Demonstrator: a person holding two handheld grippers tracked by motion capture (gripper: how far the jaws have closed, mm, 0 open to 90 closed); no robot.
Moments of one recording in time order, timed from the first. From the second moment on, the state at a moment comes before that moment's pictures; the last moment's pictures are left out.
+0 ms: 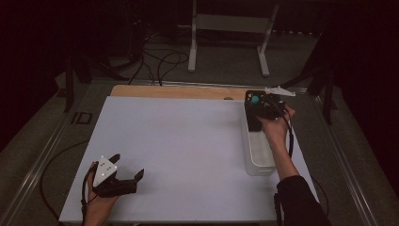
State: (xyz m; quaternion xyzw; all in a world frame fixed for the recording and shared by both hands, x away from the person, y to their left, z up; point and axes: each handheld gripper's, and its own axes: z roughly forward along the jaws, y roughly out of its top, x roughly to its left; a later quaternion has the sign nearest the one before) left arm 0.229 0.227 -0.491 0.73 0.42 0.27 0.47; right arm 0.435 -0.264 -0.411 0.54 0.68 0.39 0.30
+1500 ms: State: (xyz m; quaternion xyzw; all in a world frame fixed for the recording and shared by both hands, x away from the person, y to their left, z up) left arm 0.221 0.232 -0.473 0.73 0.41 0.28 0.48; right arm 0.249 -0.262 -0.459 0.36 0.72 0.53 0.25
